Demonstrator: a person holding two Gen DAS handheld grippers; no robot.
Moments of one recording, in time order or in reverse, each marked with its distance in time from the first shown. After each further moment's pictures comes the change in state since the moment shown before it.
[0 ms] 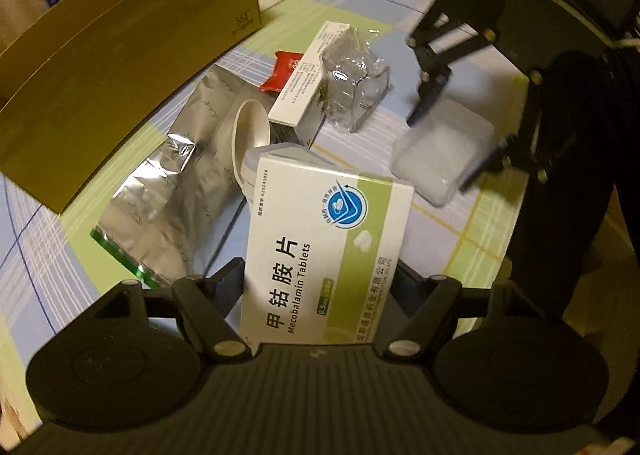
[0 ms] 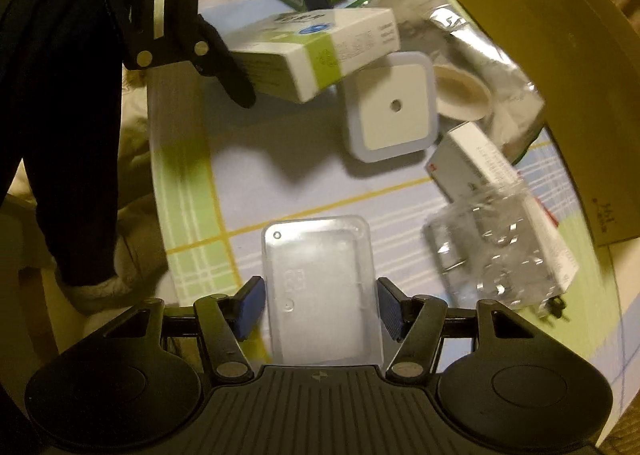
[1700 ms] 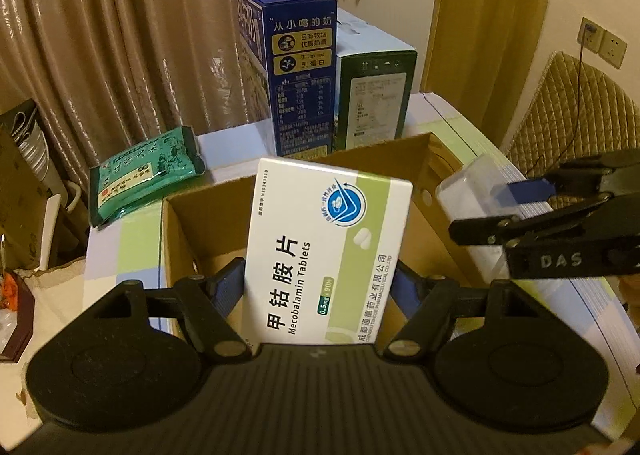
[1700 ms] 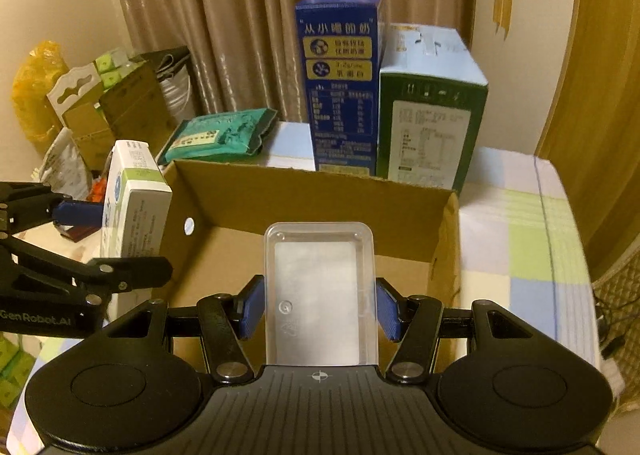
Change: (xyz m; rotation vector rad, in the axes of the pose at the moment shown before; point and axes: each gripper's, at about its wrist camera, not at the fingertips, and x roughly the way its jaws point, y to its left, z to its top) left arm -0.046 0.206 0.185 -0.483 -0.250 0.331; right arm -0.123 -0.283 0.103 0.921 -0.457 -0.291
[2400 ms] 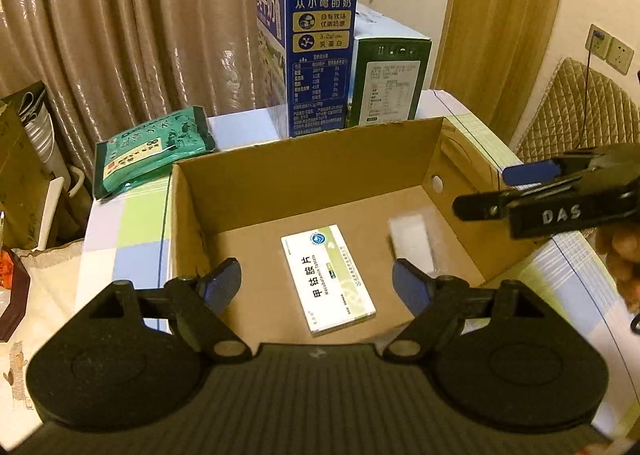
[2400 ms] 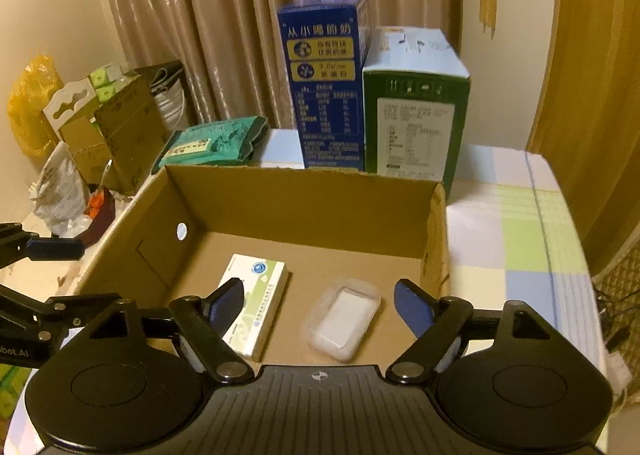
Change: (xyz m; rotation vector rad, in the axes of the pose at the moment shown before) left arm -0.008 0.010 -0.036 -0.045 -0.012 0.008; right arm -0.015 -0.010 -0.018 0.025 -0.049 -0.010
